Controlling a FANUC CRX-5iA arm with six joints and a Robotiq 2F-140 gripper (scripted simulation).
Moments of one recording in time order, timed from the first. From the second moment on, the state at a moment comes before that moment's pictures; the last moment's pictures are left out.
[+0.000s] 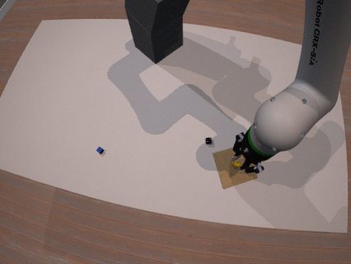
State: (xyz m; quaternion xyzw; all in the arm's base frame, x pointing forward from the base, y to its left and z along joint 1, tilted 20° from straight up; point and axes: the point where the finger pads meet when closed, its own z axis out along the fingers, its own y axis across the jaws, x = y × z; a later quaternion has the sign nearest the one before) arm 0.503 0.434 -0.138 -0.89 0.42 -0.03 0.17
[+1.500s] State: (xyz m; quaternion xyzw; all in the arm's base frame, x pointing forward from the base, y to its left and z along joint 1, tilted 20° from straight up) arm 0.494 0.413 -0.089 -0.89 0.43 -0.04 0.16
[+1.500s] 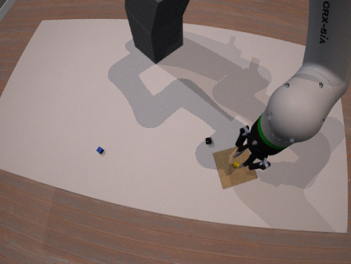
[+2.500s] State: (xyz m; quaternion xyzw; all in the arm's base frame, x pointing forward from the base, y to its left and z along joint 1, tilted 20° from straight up) arm 0.485 0.426 -0.090 -0.87 0.45 -0.18 0.08
